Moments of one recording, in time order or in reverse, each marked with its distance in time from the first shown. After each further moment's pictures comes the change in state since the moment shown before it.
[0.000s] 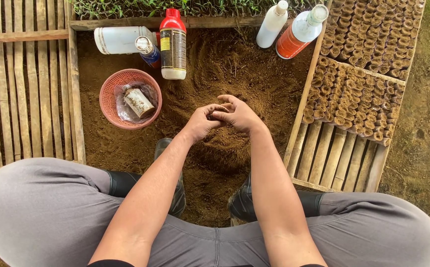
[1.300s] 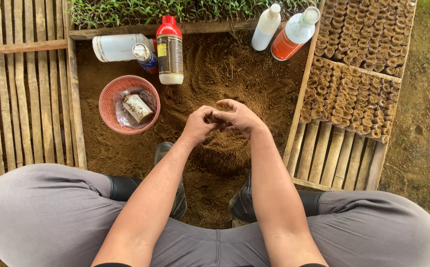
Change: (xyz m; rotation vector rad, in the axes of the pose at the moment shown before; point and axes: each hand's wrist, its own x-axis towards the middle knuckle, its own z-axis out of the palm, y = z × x) left_hand -0.012 0.029 0.003 0.462 0.132 0.021; right_hand -0.029 -0.045 0.017 0.046 0.072 0.175
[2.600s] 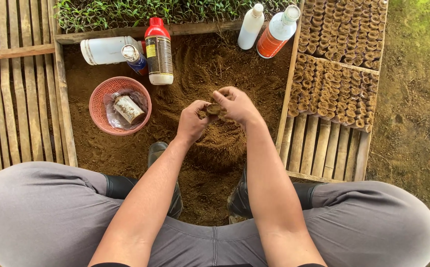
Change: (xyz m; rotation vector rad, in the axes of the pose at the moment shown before) left_hand -0.005 0.009 0.007 0.122 0.101 0.275; right_hand -0.012 -0.010 -0.010 -0.282 0.255 -0.085
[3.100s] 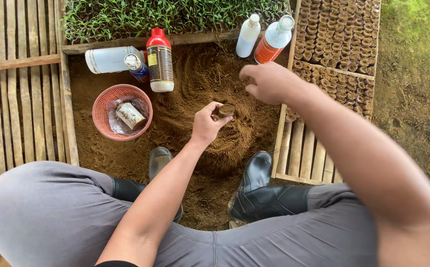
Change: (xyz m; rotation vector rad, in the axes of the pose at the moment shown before) left_hand -0.002 0.051 0.029 -0.172 0.006 -0.006; right_hand -0.068 -0.147 -0.076 -1.120 -0.144 -0.264
